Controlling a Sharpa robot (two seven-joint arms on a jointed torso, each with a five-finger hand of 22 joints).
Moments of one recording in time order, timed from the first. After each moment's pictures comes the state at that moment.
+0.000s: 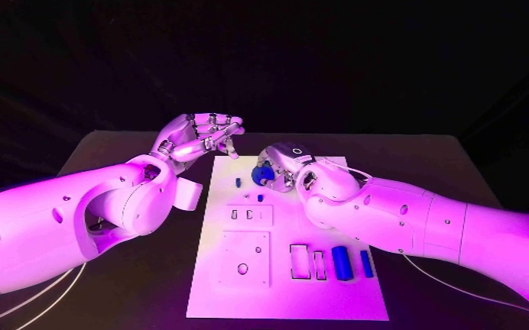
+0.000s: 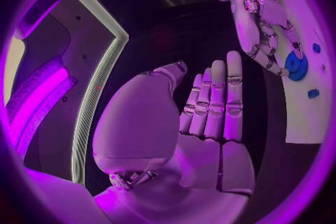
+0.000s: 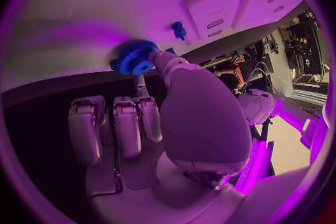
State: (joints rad) left arm 1.23 -0.99 0.00 1.75 -0.13 -0.39 0.43; left_hand 1.44 -0.19 0.45 0.26 0.09 0.85 0.21 0.24 0.26 1.10 0.15 0.08 0.11 1.02 0.07 0.72 0.76 0.17 1.02 0.16 0.75 0.37; right arm 1.21 -0.40 -0.11 1.23 -1.62 -0.46 -0.24; right_hand 1.39 -0.25 0.43 0.21 0.27 0.93 0.16 0.17 0.45 1.46 0.08 1.51 1.31 1.46 0.00 1.56 1.31 0.01 1.47 0.11 1.54 1.31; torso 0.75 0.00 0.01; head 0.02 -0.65
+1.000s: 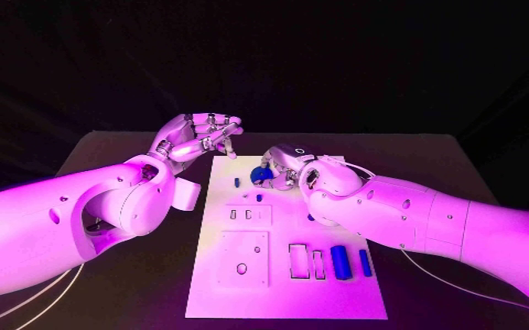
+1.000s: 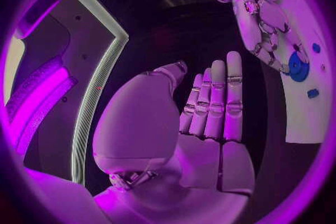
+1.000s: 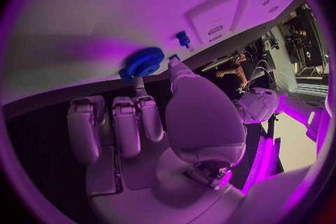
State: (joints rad) left arm 1.23 -1.00 0.00 1.75 -0.13 -0.39 0.42; left_hand 1.44 -0.19 0.45 0.26 0.09 0.85 0.21 0.24 0.26 1.10 0.15 0.08 0.11 1.02 0.07 0.72 0.76 0.17 1.02 0.16 0.76 0.38; right arm 1.21 -0.42 -0.11 1.21 -1.56 -0.40 -0.23; right_hand 1.21 -0.14 0.10 0.29 0.21 0.89 0.17 0.17 0.46 1.47 0.09 1.49 1.31 1.47 0.01 1.56 1.31 0.01 1.46 0.12 1.53 1.31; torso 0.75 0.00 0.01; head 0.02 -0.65
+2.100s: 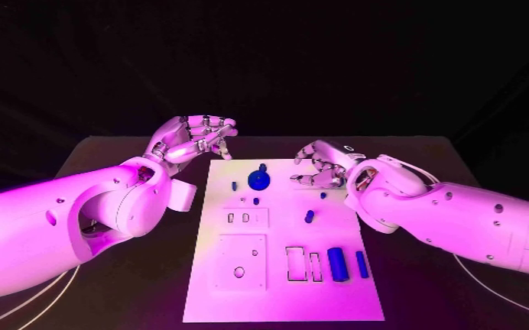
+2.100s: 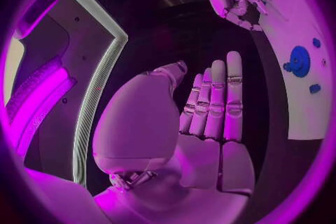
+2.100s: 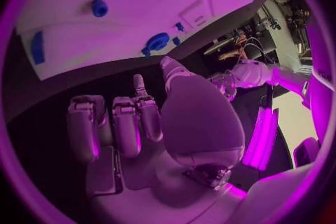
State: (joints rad) left arm 1.23 -1.00 0.00 1.73 -0.13 -0.39 0.42; left_hand 1.44 -0.19 0.45 0.26 0.09 0.85 0.21 0.24 0.26 1.10 0.15 0.08 0.11 1.02 0.07 0.72 0.76 0.17 1.01 0.16 0.77 0.38; right arm 1.25 -0.75 -0.09 1.50 -1.40 -0.45 -0.18; right_hand 1.32 -0.15 0.17 0.28 0.25 0.88 0.17 0.15 0.46 1.47 0.09 1.48 1.31 1.47 0.01 1.56 1.31 0.01 1.46 0.12 1.50 1.31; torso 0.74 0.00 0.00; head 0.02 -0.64
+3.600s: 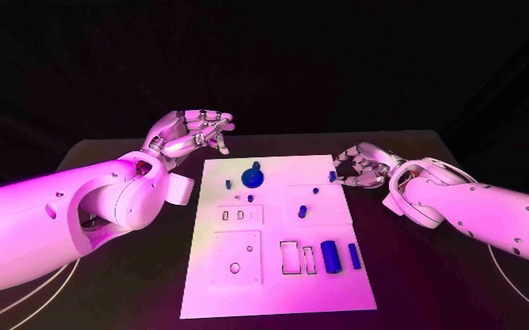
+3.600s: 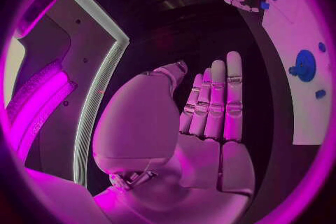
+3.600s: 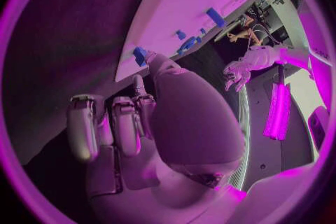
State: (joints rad) left arm 1.23 -0.99 0.00 1.71 -0.13 -0.37 0.42; left_hand 1.44 -0.19 0.46 0.25 0.09 0.85 0.21 0.24 0.26 1.10 0.15 0.08 0.11 1.02 0.07 0.72 0.76 0.17 1.01 0.16 0.76 0.38; right arm 1.19 -0.84 -0.09 1.30 -1.13 -0.37 0.06; right_hand 1.48 -0.21 0.26 0.20 0.27 0.87 0.18 0.14 0.45 1.45 0.09 1.46 1.31 1.47 0.01 1.56 1.31 0.01 1.46 0.12 1.47 1.31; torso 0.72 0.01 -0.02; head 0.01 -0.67
